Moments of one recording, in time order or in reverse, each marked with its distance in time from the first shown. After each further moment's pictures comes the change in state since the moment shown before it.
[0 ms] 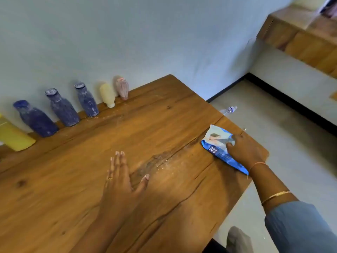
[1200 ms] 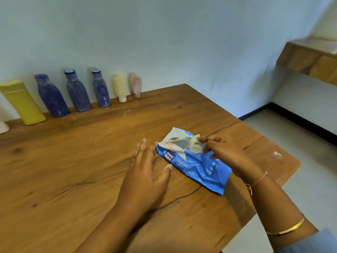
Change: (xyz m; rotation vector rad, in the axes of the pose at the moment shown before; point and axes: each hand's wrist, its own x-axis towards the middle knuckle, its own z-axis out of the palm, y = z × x) left_hand -0.017 0.023 0.093 -0.232 0.267 0.228; right_hand -0.057 -0.051 0.028 0.915 -0.289 -0.355
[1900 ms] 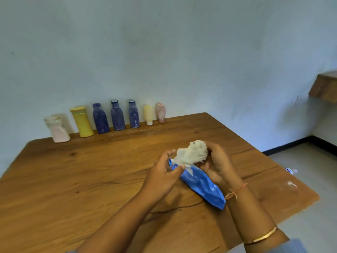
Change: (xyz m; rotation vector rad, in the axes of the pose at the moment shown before) left_hand -0.009 0.063 -0.007 -0.348 0.067 -0.182; right_hand -0.018 -0.038 0.018 0.902 -0.050 0.088
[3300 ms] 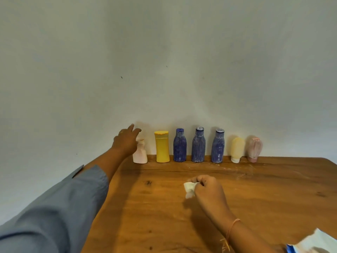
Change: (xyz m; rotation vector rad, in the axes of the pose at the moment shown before) left_hand 0.178 -0.114 -0.378 1.209 0.481 -0.185; right_hand 0.089 0.117 0.225 -0.924 -0.424 -0.268
